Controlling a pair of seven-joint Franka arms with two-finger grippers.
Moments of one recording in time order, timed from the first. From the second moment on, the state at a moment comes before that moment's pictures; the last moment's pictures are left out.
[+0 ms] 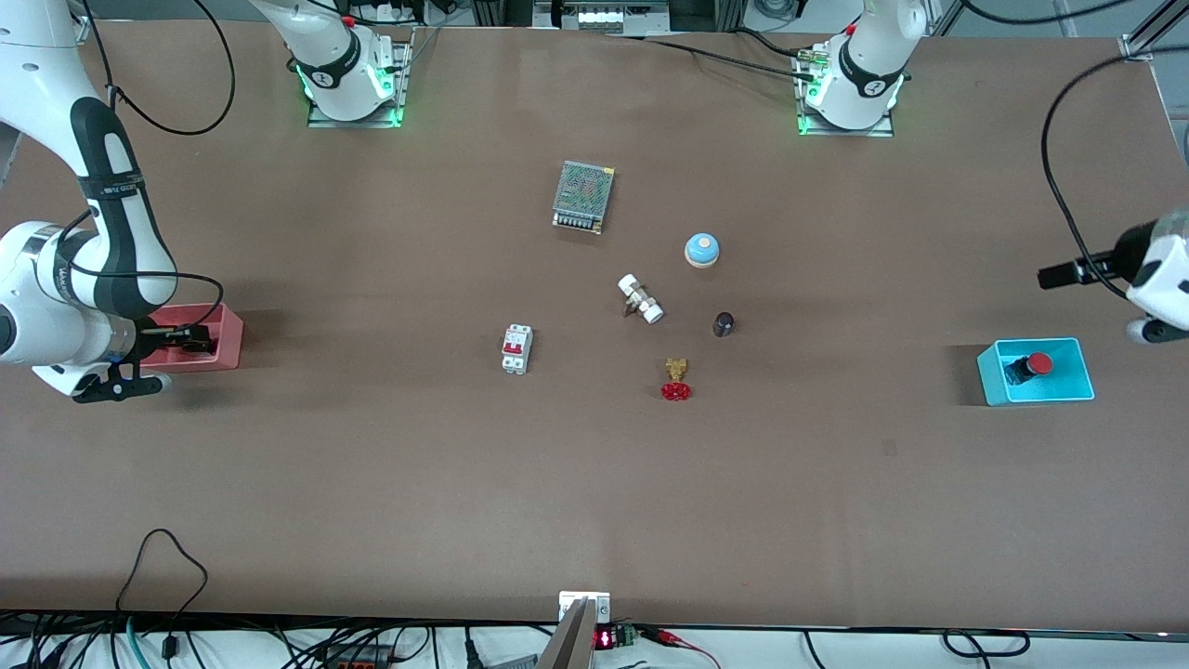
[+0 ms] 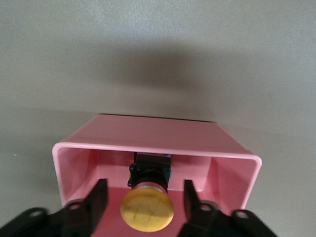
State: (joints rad) left arm 0.15 0.21 0.04 -1.68 0.14 1.66 -0.03; right arm -0.21 0.57 -0.05 -1.75 -0.14 2.09 -0.33
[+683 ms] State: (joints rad) left arm 0.28 0.46 0.04 -1.78 0.14 2.28 0.22; right arm -0.21 0.57 -0.05 -1.75 -0.14 2.09 -0.33
